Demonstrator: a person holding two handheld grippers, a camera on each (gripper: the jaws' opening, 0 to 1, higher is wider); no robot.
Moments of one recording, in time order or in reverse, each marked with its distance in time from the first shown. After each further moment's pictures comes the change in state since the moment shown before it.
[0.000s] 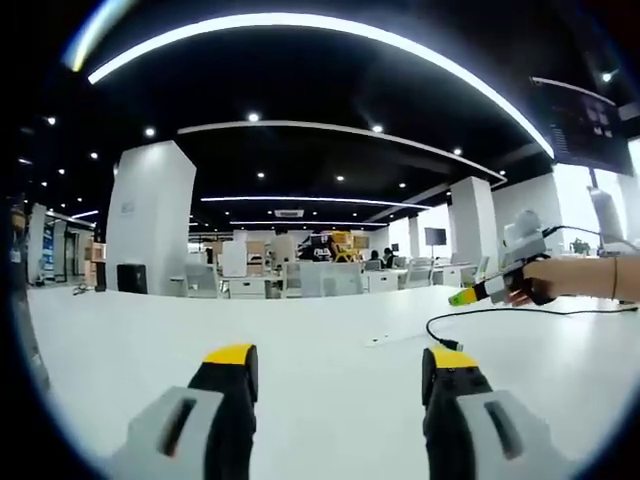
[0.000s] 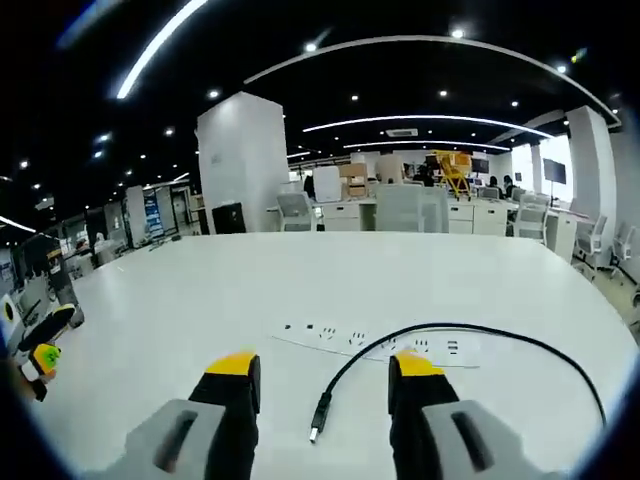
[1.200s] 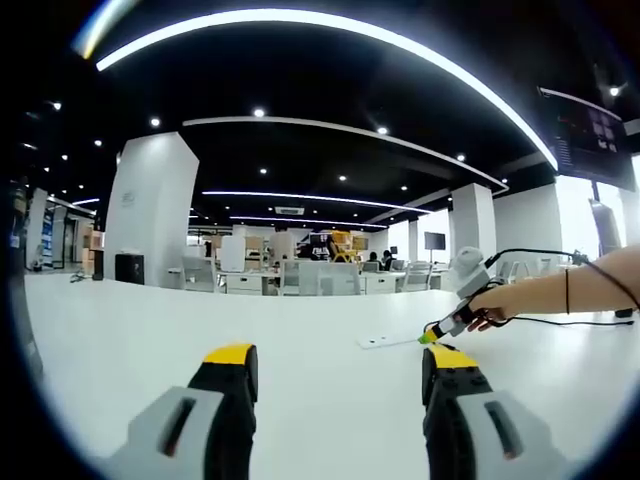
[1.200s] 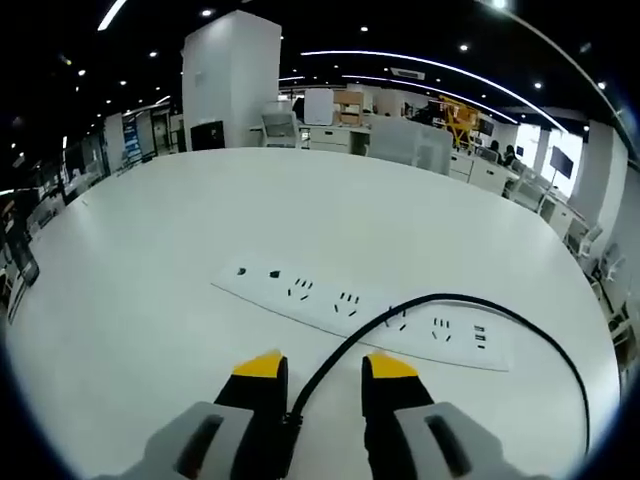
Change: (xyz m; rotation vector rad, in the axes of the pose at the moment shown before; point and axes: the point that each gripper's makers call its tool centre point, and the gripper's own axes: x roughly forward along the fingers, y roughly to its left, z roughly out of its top) left arm -0.001 0.003 0.000 -0.047 -0.001 -0.003; right arm 0.074 -0.017 -0.051 -0.108 0.316 -0.108
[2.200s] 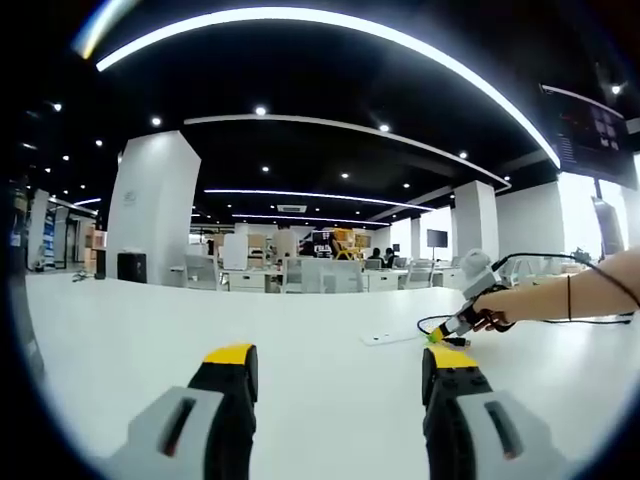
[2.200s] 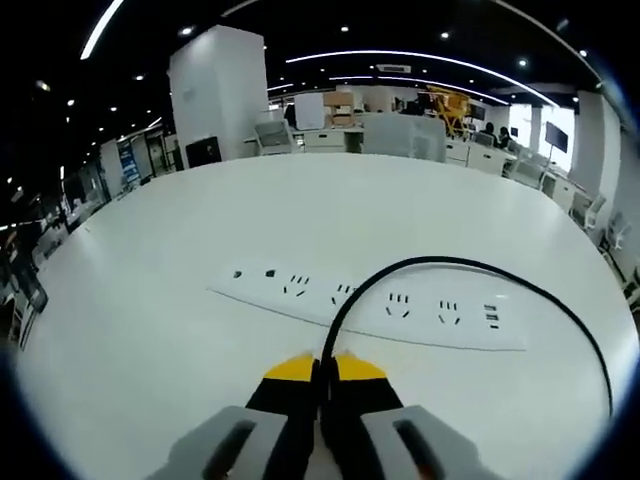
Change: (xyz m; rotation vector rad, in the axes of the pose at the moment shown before) left arm 0.001 0.005 -0.002 0.002 0.011 0.010; right arm 0.007 -0.004 -0.006 0.122 -0.026 0.048
